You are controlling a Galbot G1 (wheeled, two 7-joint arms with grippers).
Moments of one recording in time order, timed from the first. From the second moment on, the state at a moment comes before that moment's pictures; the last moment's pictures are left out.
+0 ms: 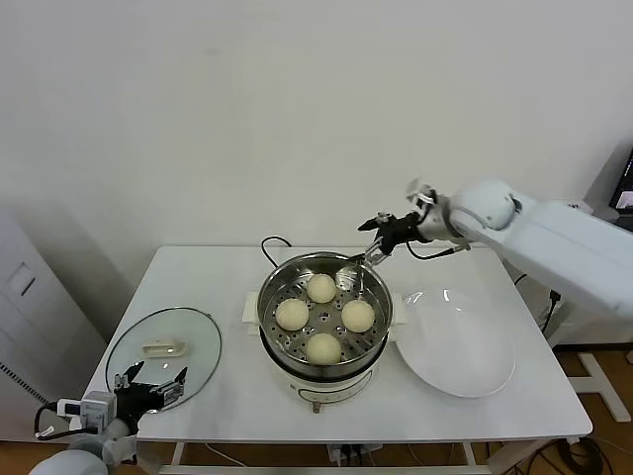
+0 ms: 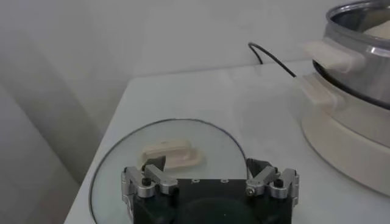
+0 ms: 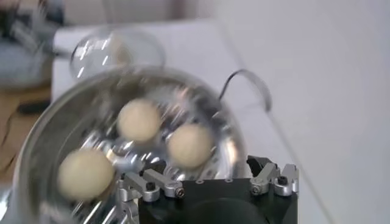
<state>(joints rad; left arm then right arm) 1.57 -0.95 -0.57 -2.11 -0.57 0.50 -0.21 0.28 0.69 -0.88 1.45 0.94 -0.38 -0.56</state>
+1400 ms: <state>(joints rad) 1.47 -0.99 -0.60 -1.82 0.32 0.13 -0.09 -1.24 1.16 0.70 1.62 0.47 0.06 -0.23</state>
